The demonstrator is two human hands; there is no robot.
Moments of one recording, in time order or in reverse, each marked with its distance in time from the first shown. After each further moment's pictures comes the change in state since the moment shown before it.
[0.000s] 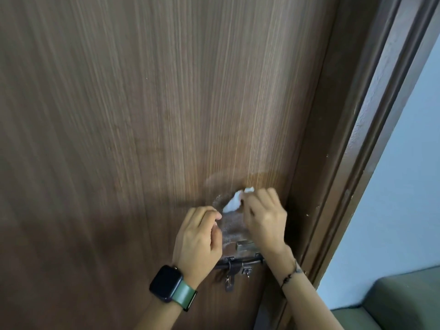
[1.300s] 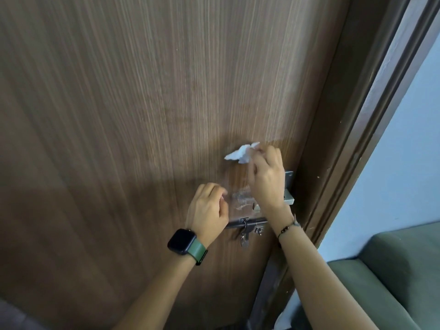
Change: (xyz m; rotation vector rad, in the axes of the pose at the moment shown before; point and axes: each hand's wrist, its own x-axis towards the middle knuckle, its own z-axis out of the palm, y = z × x) left_hand -0.018 -0.014 -0.031 0.008 -0.205 -0.069; right_hand 0.013 -0.042 0.003 0.049 -0.012 0.118
